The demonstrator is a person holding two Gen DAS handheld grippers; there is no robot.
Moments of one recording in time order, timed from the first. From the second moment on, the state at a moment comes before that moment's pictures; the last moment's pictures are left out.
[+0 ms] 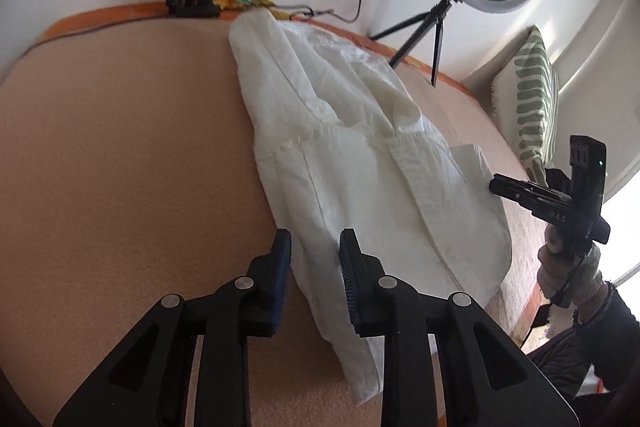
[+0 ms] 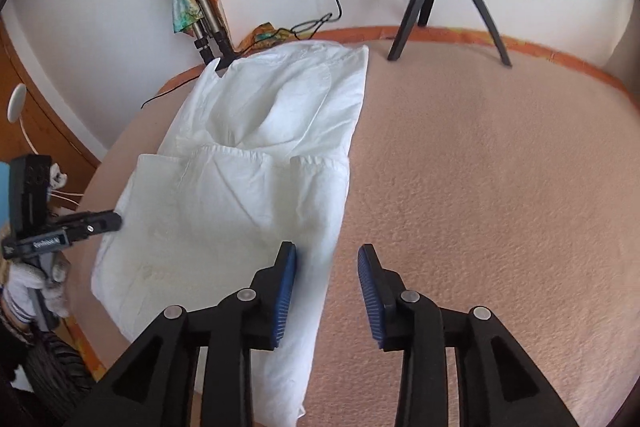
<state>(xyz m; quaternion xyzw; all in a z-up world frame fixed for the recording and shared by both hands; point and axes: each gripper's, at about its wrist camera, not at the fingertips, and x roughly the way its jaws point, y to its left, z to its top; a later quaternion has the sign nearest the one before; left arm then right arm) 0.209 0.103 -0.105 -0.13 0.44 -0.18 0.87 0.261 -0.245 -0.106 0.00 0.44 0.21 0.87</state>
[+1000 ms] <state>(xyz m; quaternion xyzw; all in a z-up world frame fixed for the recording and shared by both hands) 0.293 0.119 -0.104 -0.07 0.43 -0.17 0.88 0.339 -0.215 -0.097 -0.01 0.43 0.26 0.87</state>
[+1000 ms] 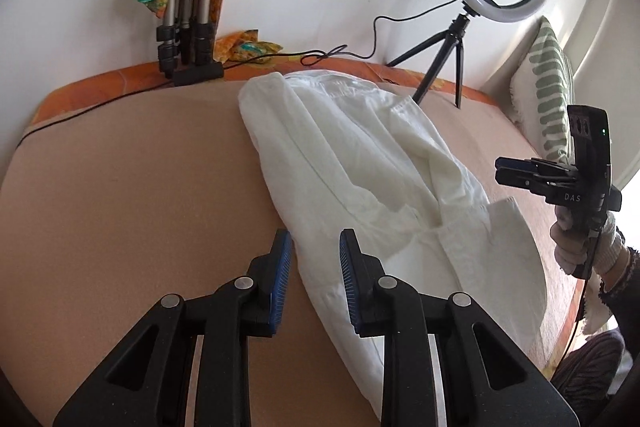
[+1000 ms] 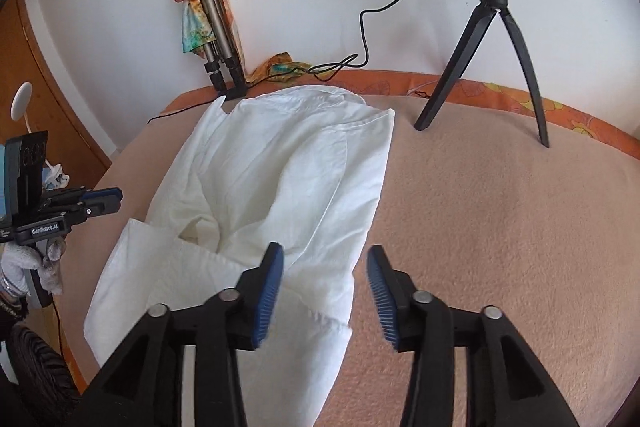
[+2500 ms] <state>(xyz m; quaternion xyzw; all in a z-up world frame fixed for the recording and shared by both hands) 0.457 0.137 -0.140 -0.19 0.41 -0.18 0.88 0.498 -0.190 -0.131 0.01 0.42 0.26 0.87</state>
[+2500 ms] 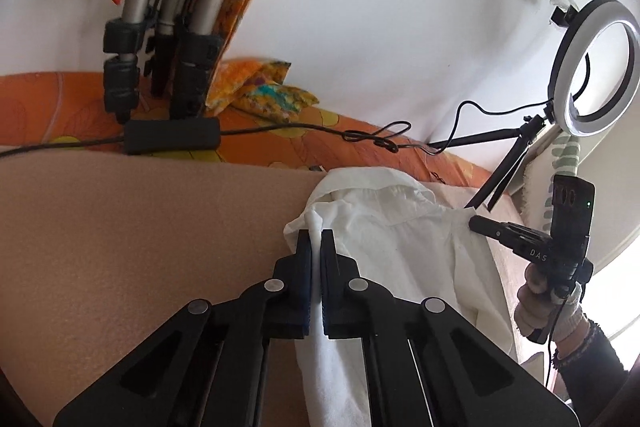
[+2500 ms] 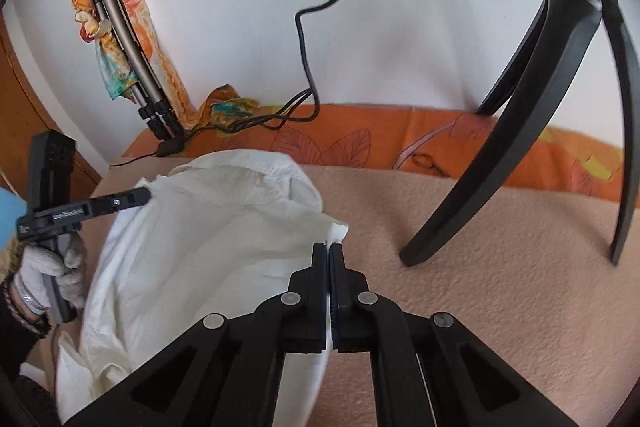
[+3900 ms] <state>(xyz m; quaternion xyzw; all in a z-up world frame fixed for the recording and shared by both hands) 0.185 0.080 -0.052 -0.04 0.33 -0.23 0.91 0.238 -0.249 -0.059 0.01 0.34 0.28 0.90</state>
